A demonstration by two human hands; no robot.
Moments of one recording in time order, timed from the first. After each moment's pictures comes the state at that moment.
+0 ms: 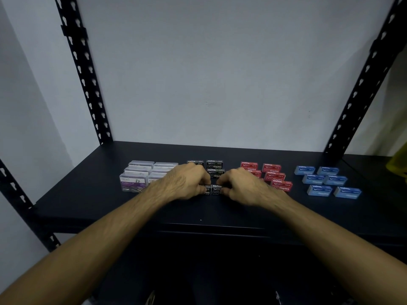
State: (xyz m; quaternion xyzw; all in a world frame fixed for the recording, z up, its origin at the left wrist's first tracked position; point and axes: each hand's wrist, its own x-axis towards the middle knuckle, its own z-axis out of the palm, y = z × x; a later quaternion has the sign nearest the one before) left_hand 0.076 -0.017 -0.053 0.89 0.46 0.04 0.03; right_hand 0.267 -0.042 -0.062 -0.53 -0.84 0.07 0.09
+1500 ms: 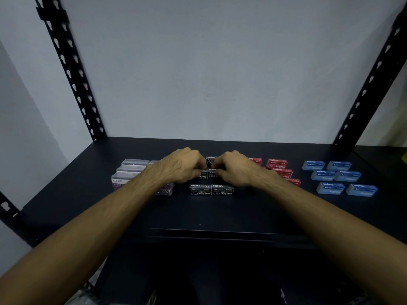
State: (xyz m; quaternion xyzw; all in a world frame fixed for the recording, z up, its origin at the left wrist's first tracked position) left_hand 0.074 0.035 -0.049 0.88 0.47 0.02 0.04; right_hand 0.261 0.011 -0.059 -0.55 -0.82 0.09 0.10
